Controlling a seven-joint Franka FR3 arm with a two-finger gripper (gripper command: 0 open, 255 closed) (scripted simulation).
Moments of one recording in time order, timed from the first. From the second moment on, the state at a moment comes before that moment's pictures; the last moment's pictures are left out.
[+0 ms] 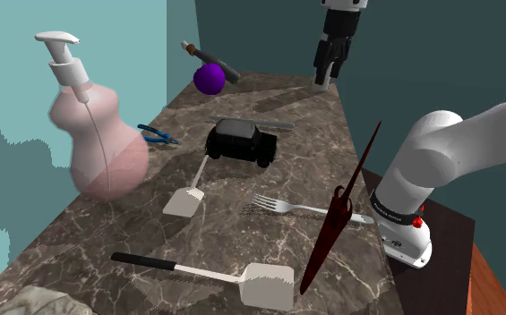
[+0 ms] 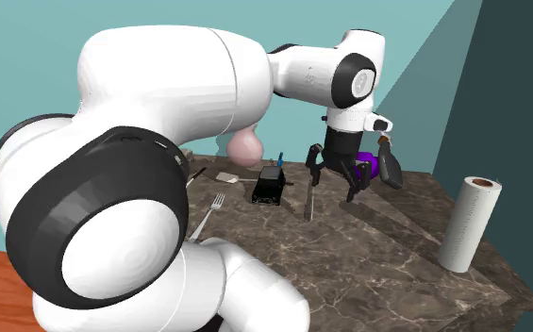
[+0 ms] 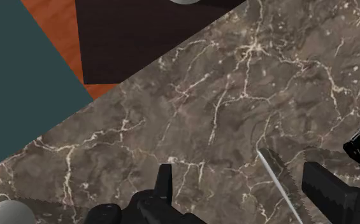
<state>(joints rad) 0.01 -0.83 -0.05 -2.44 0.04 1.58 -0.03</state>
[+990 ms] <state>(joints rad) -0.02 -0.83 0.39 -2.47 0.30 1.70 0.63</state>
